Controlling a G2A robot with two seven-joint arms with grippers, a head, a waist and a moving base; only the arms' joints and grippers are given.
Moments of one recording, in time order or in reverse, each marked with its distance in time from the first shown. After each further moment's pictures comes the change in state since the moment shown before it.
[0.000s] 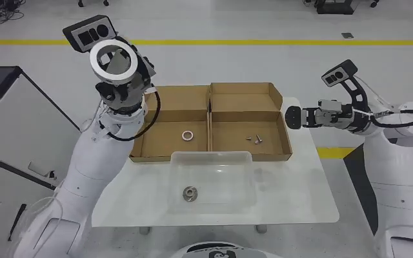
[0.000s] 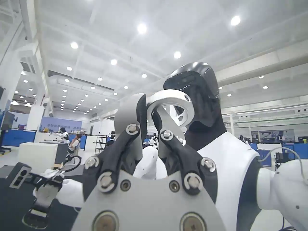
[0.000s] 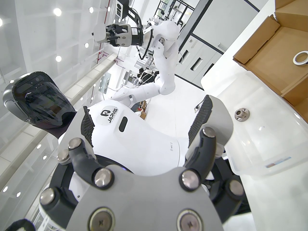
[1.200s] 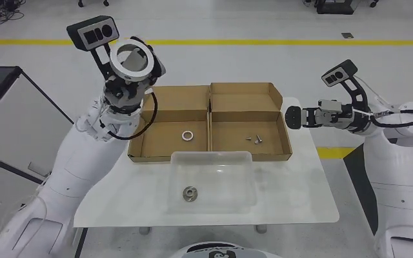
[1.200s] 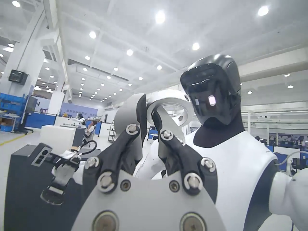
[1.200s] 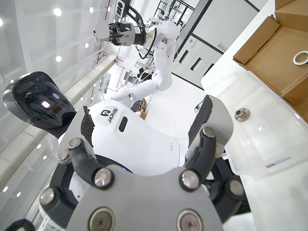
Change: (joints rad) left arm -0.044 0.128 0.091 -0.015 0.122 0.000 0.182; right arm 0.000 0.000 0.000 0.000 0.000 0.000 0.000
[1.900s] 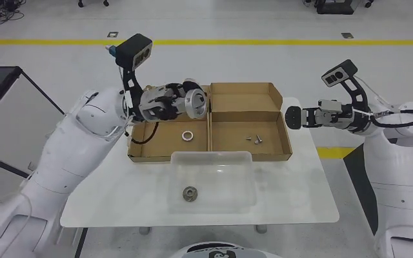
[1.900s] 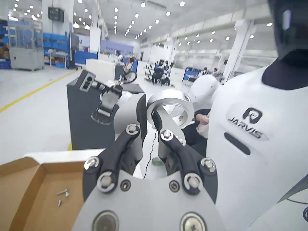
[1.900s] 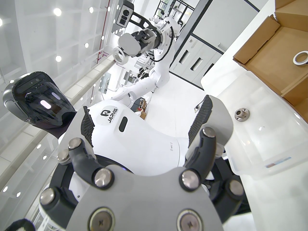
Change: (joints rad) left arm -0.072 0.106 0.093 0.047 0.425 0.023 0.016; right arm 0.000 0.000 0.000 0.000 0.000 0.000 0.000
